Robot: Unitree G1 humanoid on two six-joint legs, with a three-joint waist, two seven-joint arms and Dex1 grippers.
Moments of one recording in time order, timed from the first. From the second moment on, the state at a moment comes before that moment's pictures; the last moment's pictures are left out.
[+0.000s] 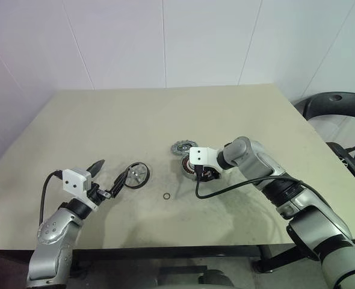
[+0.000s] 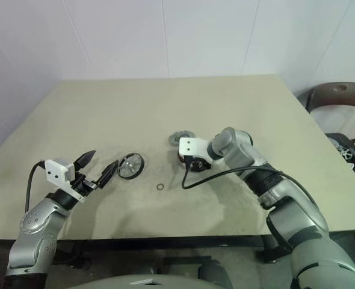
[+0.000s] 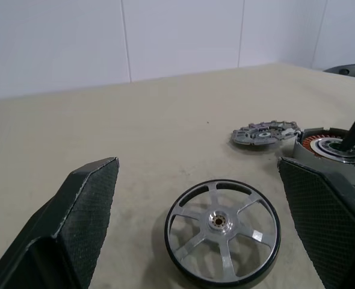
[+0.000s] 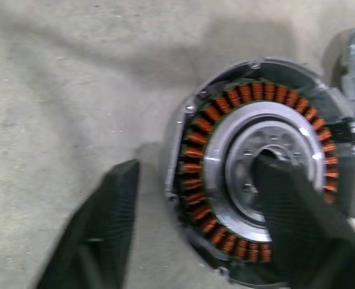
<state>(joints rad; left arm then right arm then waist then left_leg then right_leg) 0.14 0.36 0.21 -0.22 -0.41 0.05 -0.56 -0.84 -0.52 0.61 0.32 -0.21 0.43 1.14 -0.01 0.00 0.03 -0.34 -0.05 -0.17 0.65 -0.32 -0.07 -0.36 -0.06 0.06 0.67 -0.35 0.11</state>
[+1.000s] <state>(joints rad) 0.12 0.35 0.21 -0.22 -0.40 0.06 -0.56 -0.68 -0.61 0.57 -0.24 -0.03 1.01 1.19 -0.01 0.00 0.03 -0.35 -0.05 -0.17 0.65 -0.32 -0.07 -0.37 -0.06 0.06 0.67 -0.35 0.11</state>
